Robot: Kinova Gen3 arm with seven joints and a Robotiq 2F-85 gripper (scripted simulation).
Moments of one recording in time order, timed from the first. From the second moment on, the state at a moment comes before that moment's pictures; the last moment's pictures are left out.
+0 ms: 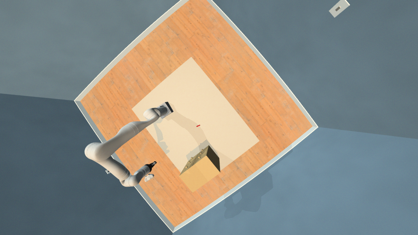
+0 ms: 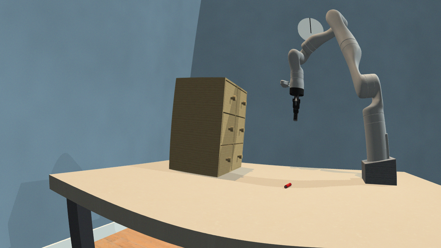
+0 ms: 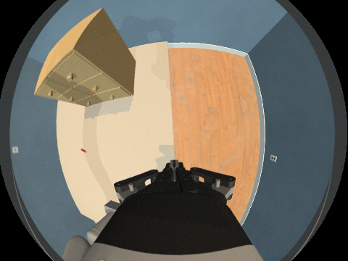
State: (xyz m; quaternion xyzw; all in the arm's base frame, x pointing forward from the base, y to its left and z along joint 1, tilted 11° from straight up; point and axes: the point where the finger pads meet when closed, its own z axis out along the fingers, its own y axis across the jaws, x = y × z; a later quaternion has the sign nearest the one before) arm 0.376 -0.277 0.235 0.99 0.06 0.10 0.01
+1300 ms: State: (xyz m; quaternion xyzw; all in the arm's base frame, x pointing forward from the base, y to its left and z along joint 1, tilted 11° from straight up) arm 0.370 -0.256 0.238 0.99 0.07 0.10 0.00
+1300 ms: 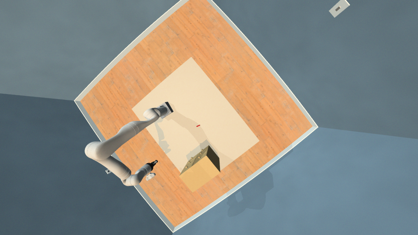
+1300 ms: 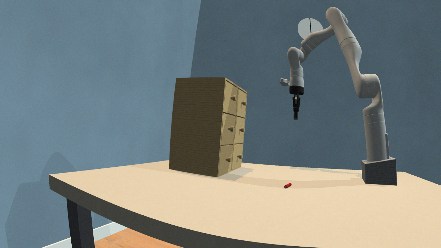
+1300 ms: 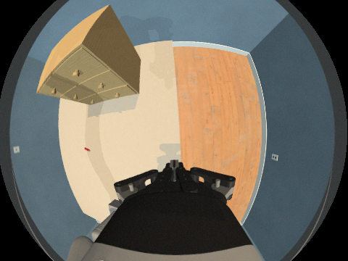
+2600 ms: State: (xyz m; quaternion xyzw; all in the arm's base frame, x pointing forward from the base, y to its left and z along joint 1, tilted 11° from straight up) arm 0.342 -0.044 0.336 0.99 0.06 0.11 0.01
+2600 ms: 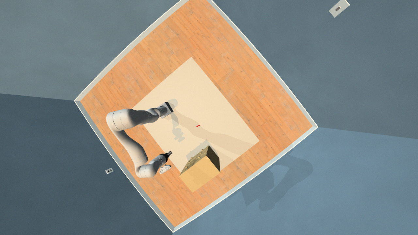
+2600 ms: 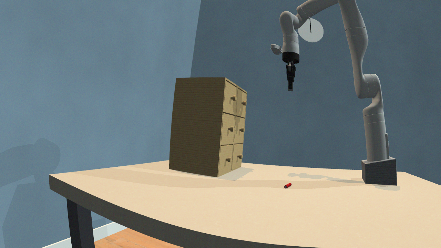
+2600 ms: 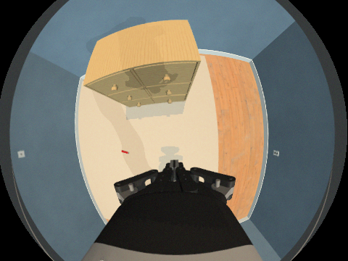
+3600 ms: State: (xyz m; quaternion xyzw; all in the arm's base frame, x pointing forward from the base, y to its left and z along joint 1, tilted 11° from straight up) arm 0.401 -0.038 0.294 0.96 0.06 0.28 0.00
